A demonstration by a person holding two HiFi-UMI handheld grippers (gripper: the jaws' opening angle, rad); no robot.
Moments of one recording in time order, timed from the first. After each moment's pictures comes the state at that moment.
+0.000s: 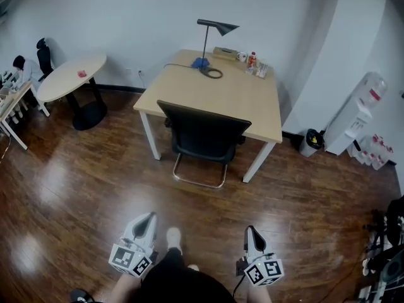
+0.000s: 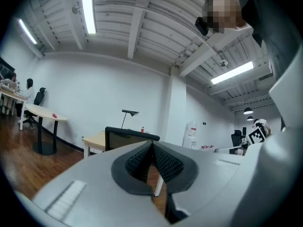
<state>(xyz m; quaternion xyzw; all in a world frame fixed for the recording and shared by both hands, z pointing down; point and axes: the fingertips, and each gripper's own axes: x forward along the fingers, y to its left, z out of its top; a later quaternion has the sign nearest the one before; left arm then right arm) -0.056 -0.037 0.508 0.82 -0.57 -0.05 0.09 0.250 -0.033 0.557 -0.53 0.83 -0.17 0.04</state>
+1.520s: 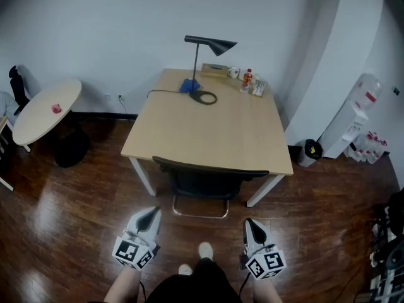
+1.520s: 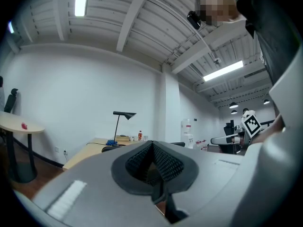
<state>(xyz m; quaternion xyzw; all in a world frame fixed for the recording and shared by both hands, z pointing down) -0.137 -0.332 0.507 0.88 -0.48 -0.04 0.04 0.139 -0.291 0.533 -0.56 0.82 -0.11 0.01</state>
